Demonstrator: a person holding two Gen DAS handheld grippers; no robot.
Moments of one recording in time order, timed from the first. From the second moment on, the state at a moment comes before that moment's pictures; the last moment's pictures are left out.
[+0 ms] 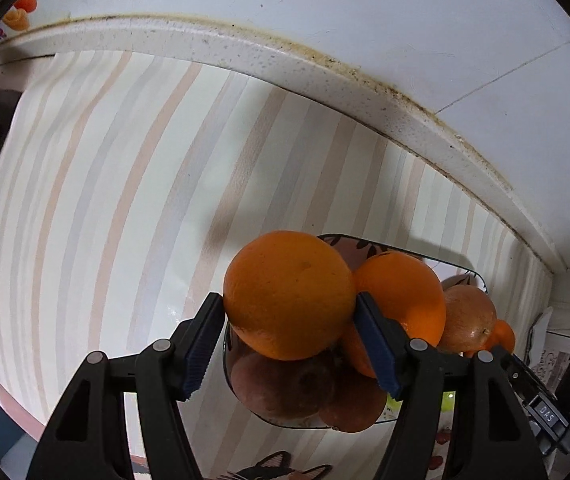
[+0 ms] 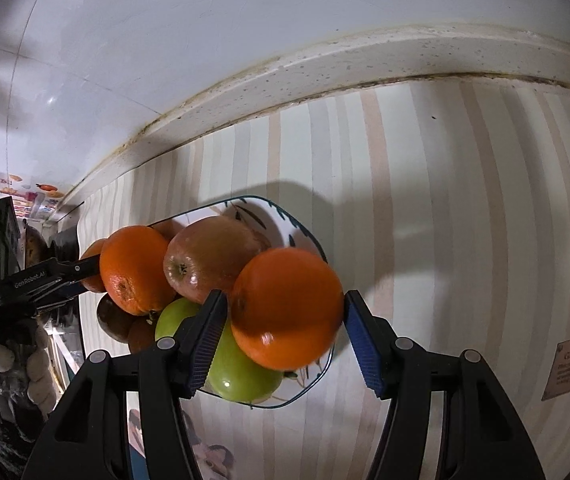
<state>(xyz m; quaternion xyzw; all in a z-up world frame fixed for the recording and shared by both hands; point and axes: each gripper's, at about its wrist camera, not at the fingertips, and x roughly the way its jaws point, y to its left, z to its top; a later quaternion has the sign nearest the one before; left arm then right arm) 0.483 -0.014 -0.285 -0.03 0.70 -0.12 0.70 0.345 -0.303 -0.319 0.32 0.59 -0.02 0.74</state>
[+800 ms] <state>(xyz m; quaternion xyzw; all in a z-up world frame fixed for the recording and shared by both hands) 0.436 -0.016 -0.220 0.00 0.66 -0.12 0.75 0.339 -0.264 -0.273 0.21 0.61 -0.03 0.77</state>
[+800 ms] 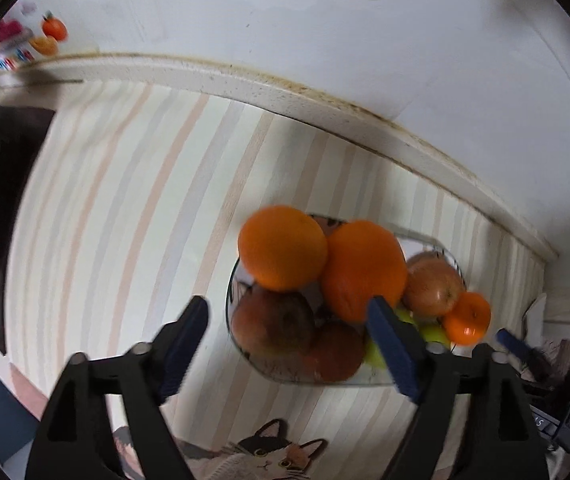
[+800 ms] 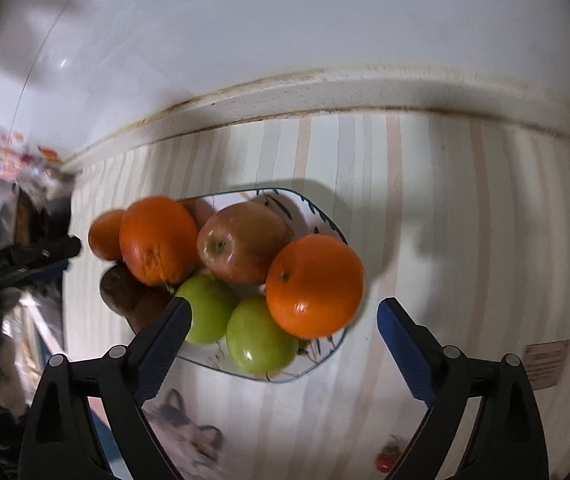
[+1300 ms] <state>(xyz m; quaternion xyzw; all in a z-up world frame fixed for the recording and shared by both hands) 0.304 -0.031 -0.176 0.02 0.57 -0.08 0.82 0.265 -0.226 -0.196 0.10 0.55 -0.02 0.83</state>
